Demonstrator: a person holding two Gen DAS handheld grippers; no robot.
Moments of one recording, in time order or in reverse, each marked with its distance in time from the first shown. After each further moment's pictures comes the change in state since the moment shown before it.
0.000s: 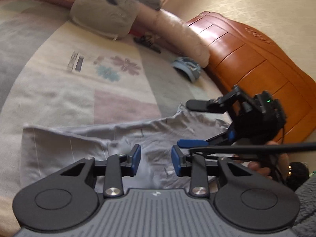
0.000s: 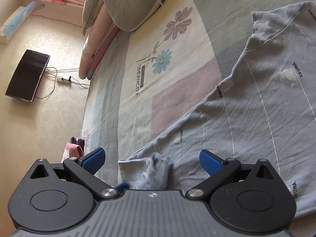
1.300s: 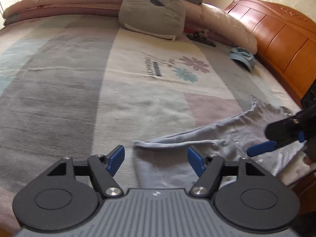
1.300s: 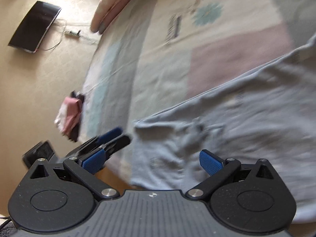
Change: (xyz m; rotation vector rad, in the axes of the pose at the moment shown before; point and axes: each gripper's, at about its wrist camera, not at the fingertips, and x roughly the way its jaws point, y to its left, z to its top) left arm -0.017 0.074 0.011 0.076 0.053 0.291; right arm 0.058 0.055 -0.036 -0.183 0.194 -0.038
